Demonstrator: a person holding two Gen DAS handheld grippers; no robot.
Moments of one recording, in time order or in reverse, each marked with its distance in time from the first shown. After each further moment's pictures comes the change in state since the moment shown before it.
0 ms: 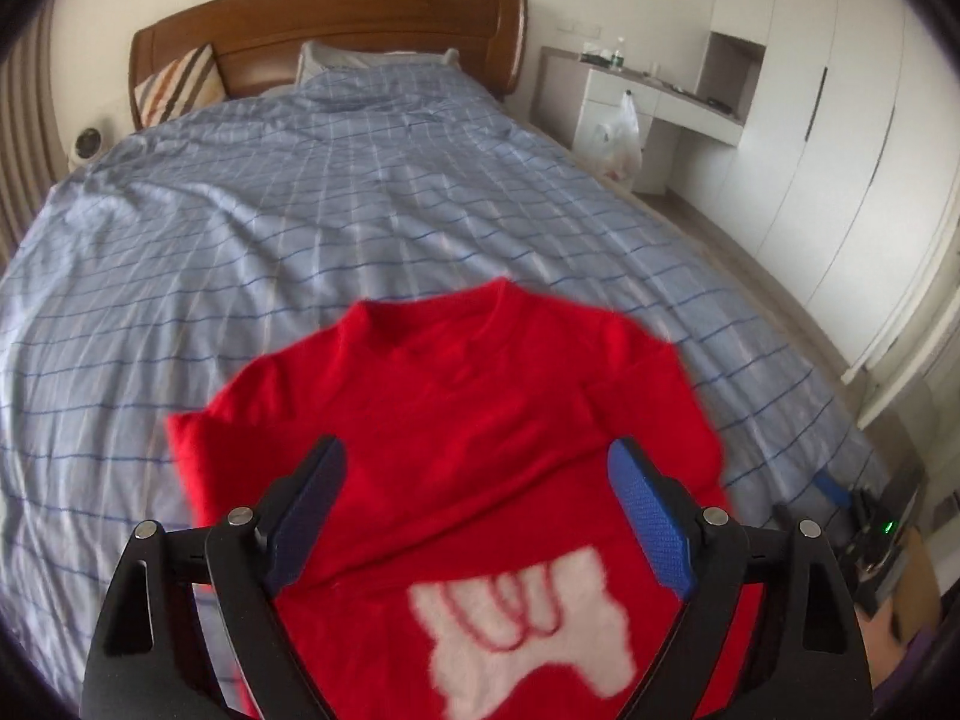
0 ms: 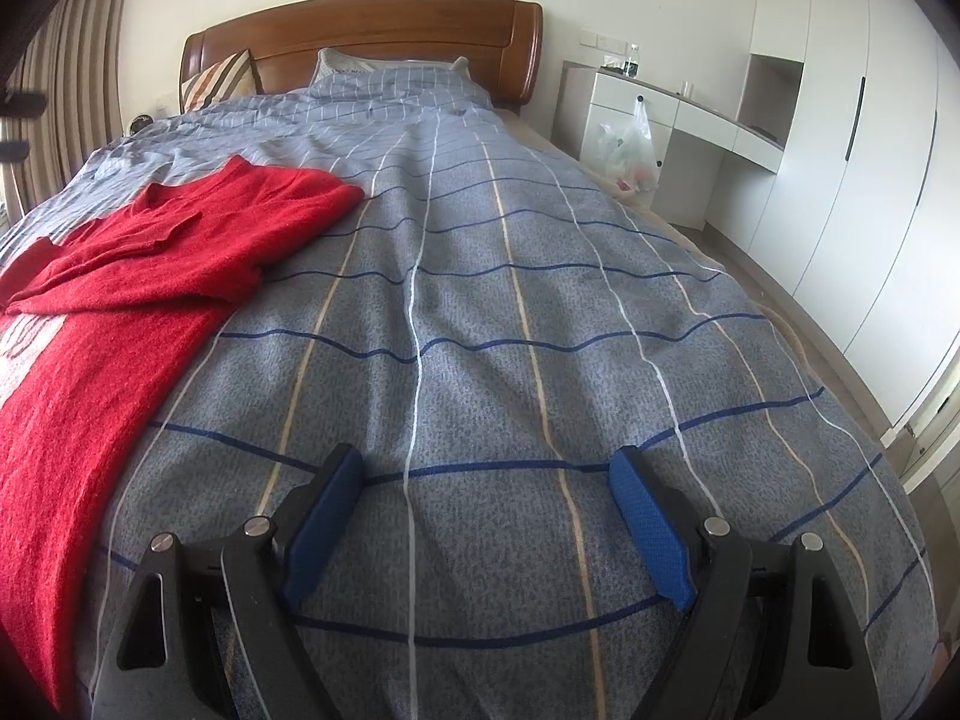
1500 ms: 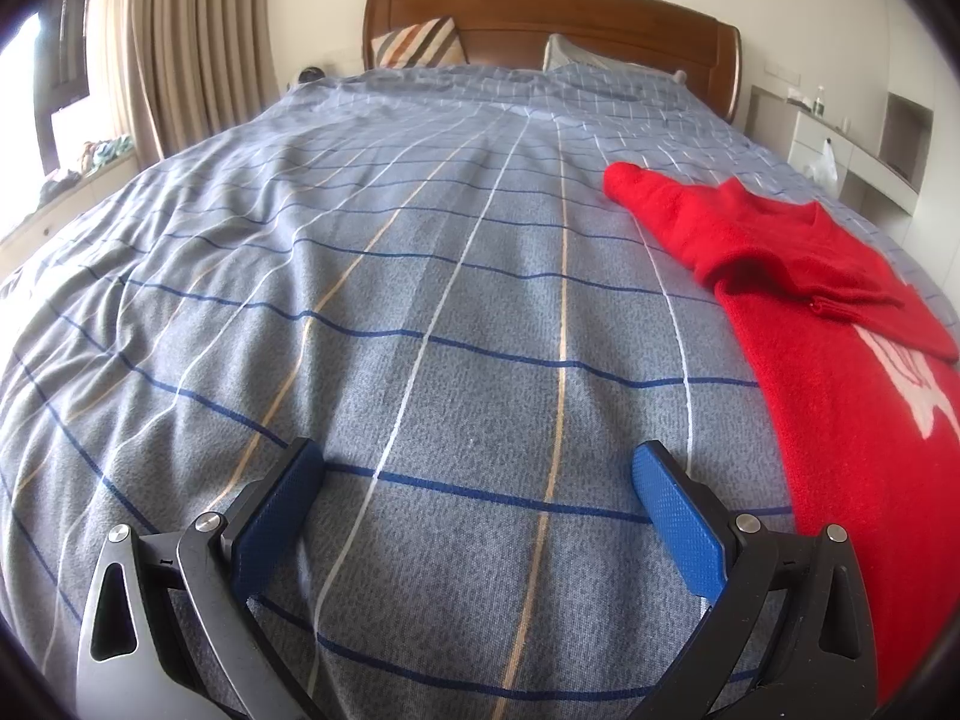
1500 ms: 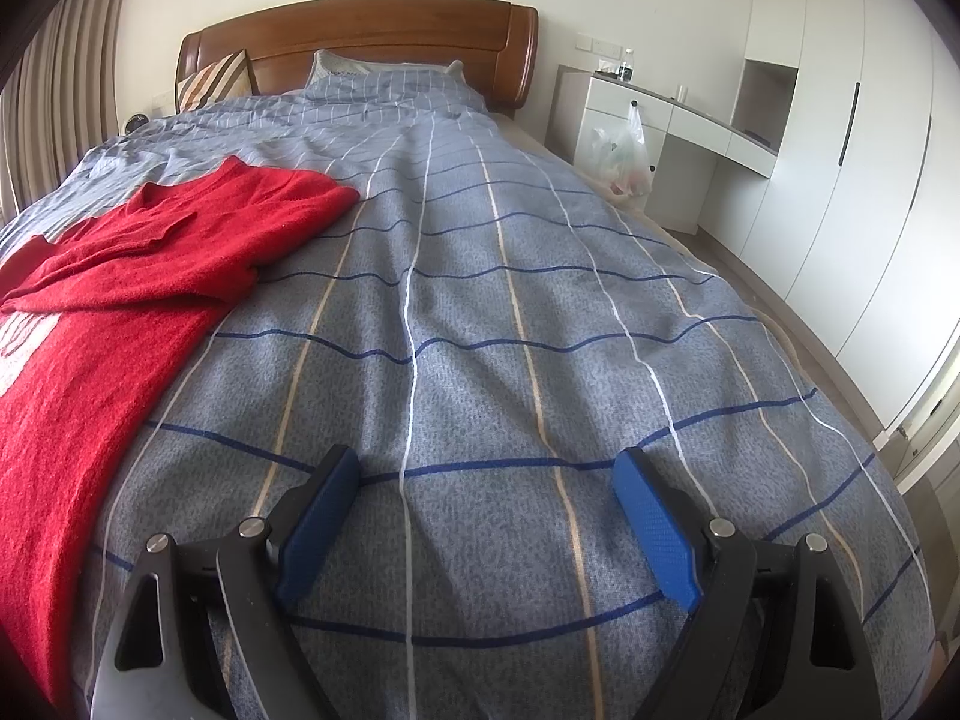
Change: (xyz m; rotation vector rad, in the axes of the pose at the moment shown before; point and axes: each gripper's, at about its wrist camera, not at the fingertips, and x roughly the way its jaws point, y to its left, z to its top) left arm -0.025 0.160 -0.190 -0.263 -0.079 0.367; right arm -0.001 0.003 0.000 -0.004 -0.007 -0.024
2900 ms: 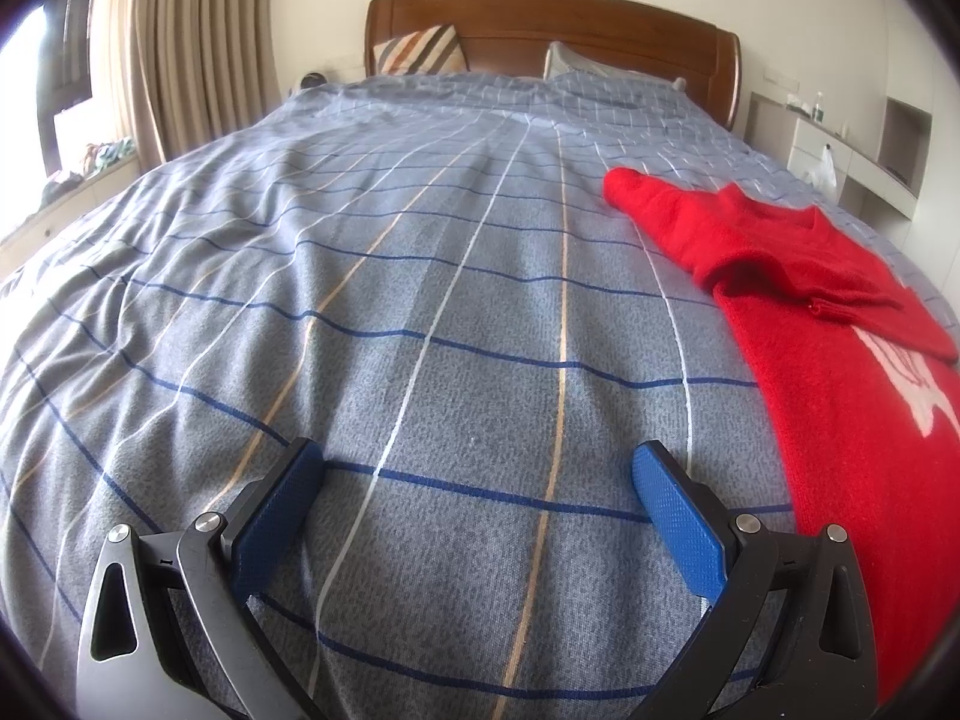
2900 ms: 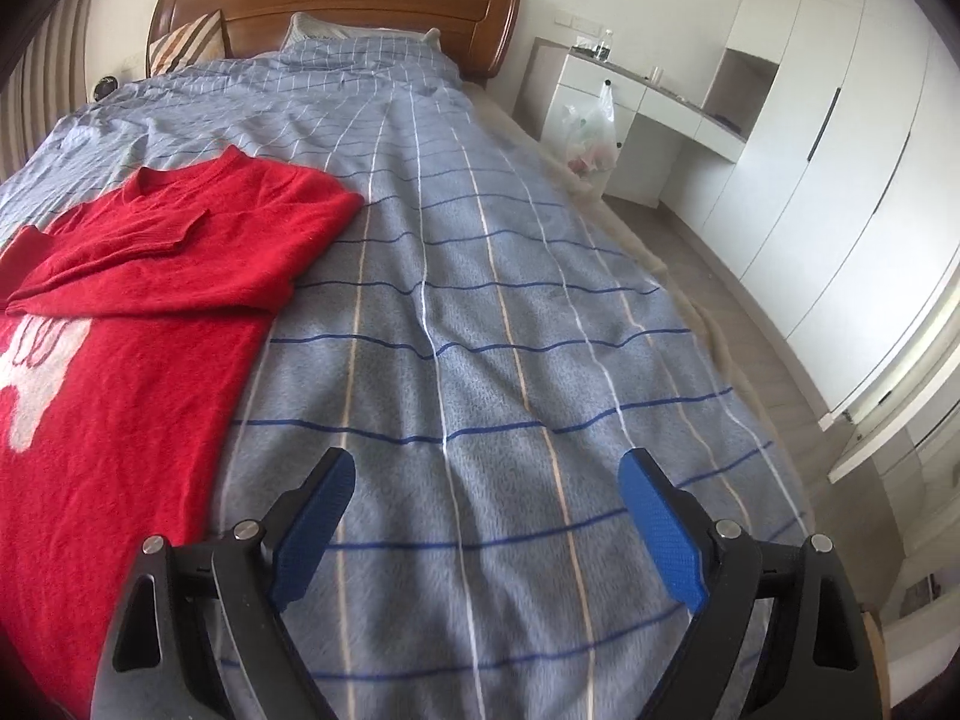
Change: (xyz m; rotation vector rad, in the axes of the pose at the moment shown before) left arm 0.001 0.004 0.001 -0.002 -0.013 -0.004; right arm -0.076 0.031 0.031 -0.021 0.109 -0.151
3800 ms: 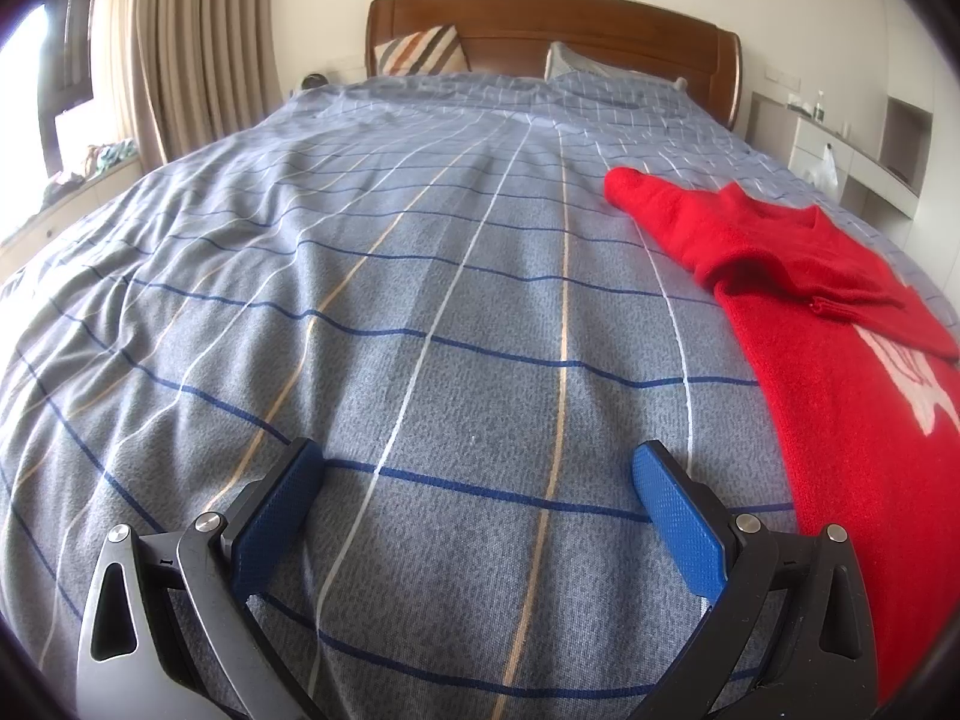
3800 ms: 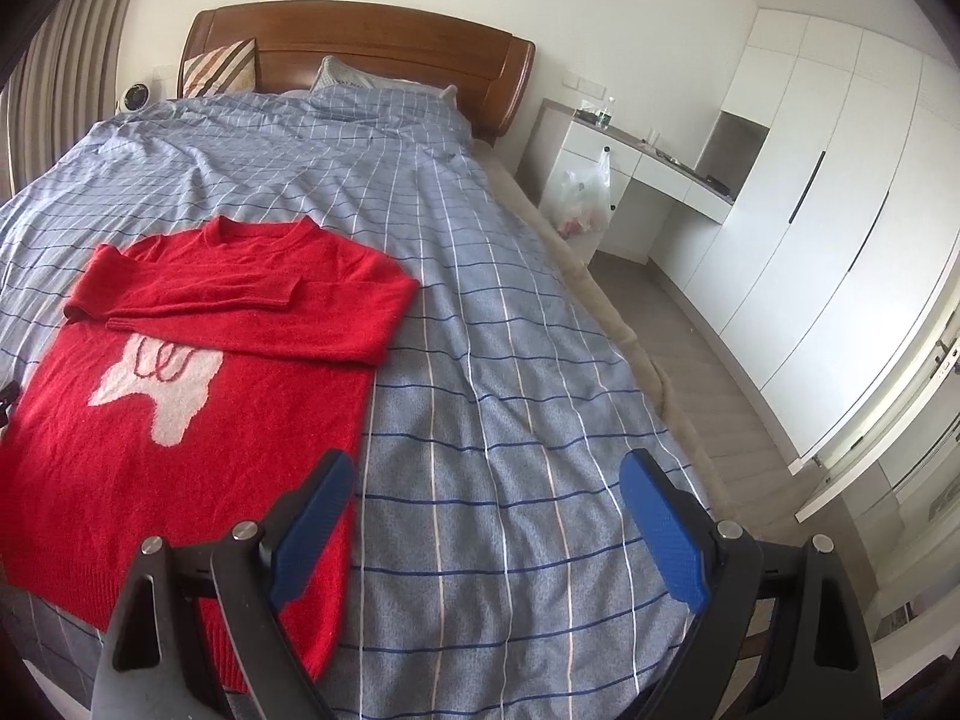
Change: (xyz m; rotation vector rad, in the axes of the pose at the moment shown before) left arm 0.001 -0.001 -0.003 0.005 -0.001 0.008; right arm -0.116 0.029 0.005 -0.060 -0.108 -0.009
